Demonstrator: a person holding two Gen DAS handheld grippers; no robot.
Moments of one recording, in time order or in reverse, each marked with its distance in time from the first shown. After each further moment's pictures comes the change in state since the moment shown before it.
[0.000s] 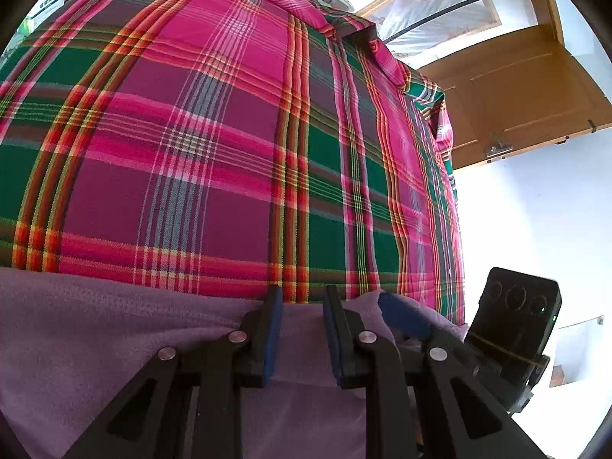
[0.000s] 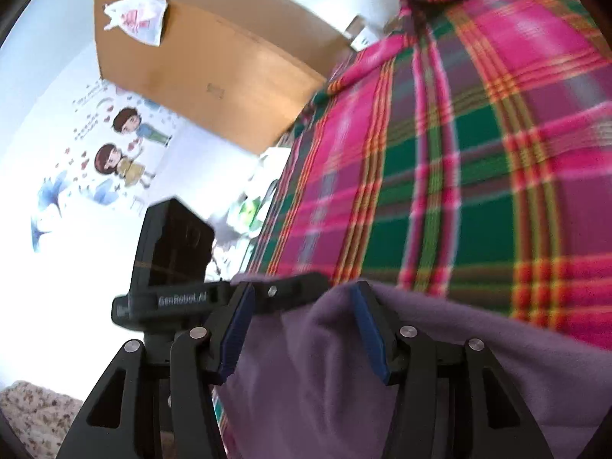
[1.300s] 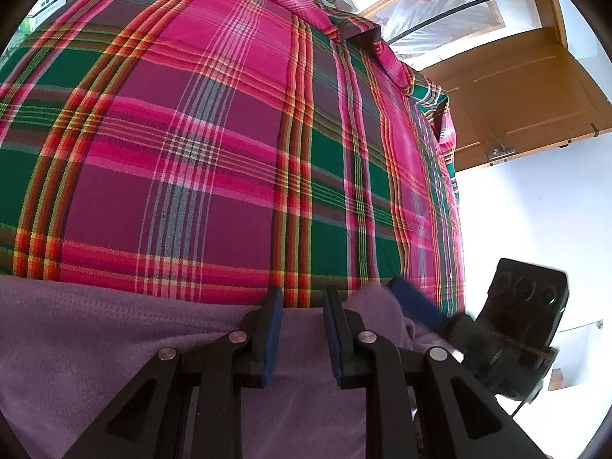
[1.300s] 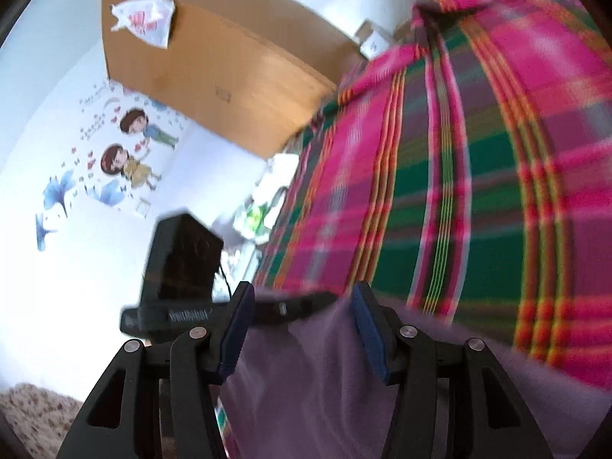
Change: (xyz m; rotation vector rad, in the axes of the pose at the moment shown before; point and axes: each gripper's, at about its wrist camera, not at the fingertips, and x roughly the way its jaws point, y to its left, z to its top) left arm 0.000 0.001 0.006 -0.007 0.004 0.009; right arm 0.004 0.014 0.022 -0.043 -0.051 0.054
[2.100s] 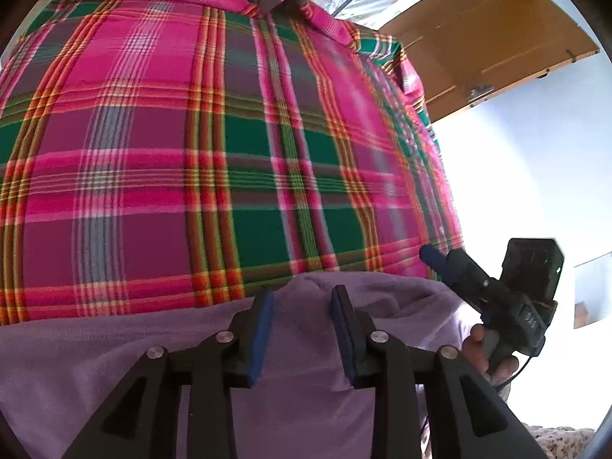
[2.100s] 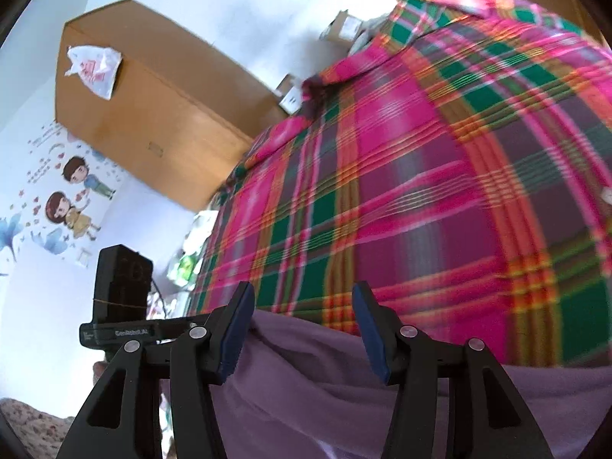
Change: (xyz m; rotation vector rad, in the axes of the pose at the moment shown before) left arm 0.015 -0.056 -0.003 0.210 0.086 0.011; right arm -0.118 -0.038 -0.024 0.090 -0.179 -0.315
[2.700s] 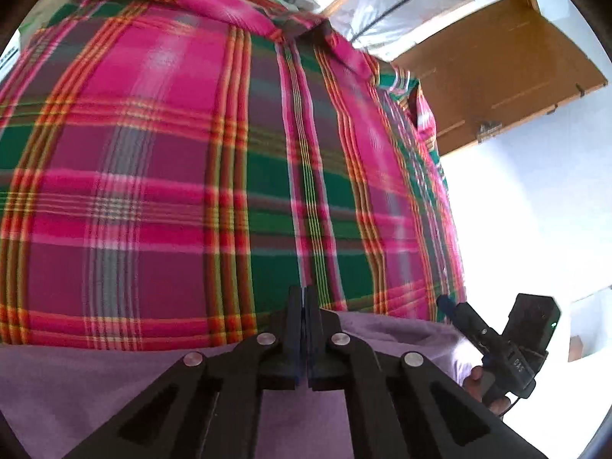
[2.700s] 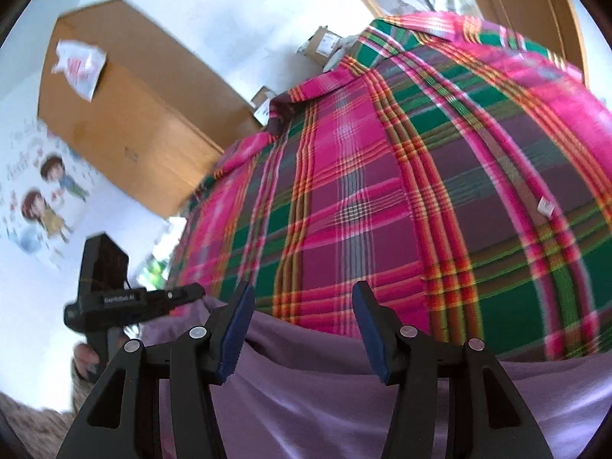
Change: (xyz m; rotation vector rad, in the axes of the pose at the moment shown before) left arm 0.001 0.014 0.014 -0.073 -0.095 0.007; right arm -0.025 -0.004 -0.003 -0.102 -0.014 -0.133
